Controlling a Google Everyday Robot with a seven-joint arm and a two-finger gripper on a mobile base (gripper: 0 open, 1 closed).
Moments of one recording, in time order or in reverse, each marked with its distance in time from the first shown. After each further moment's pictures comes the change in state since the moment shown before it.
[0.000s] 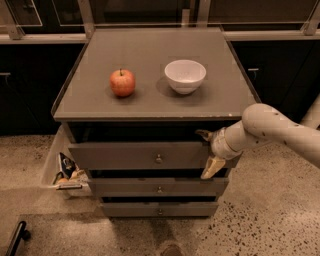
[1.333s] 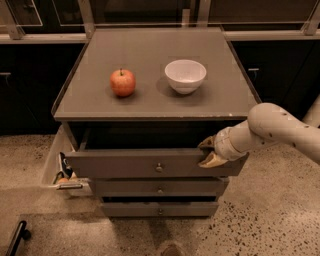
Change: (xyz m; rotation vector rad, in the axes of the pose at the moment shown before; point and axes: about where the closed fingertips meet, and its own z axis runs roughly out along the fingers) arm -0.012 0.002 -0.022 0.030 -0.001 0.013
